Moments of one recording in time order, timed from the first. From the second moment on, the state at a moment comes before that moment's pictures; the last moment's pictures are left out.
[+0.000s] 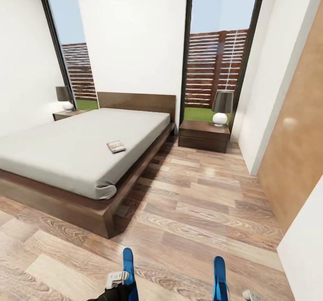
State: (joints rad) left arm -0.39 0.01 -0.10 -0.24 0.34 -0.09 -0.53; right arm -0.39 -0.22 -0.50 -0.11 0.15 0.08 0.91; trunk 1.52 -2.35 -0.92
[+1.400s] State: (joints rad) left arm -0.39 0.01 -0.10 -0.24 0.34 -0.09 -0.53; right arm -0.39 -0.22 -0.50 -0.11 0.15 0.08 0.91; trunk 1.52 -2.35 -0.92
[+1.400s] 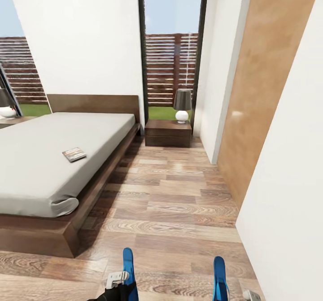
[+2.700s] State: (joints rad) left arm -0.39 0.01 -0.10 -0.24 0.34 -0.09 -0.53; right arm -0.39 -0.22 -0.50 -0.11 0.15 0.08 0.91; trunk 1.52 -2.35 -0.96
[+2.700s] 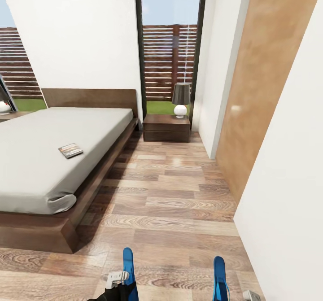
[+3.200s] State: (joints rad) left arm -0.39 0.01 -0.10 -0.24 0.34 -0.09 -0.53; right arm -0.39 -0.22 -0.50 -0.11 0.15 0.08 0.91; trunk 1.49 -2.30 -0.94
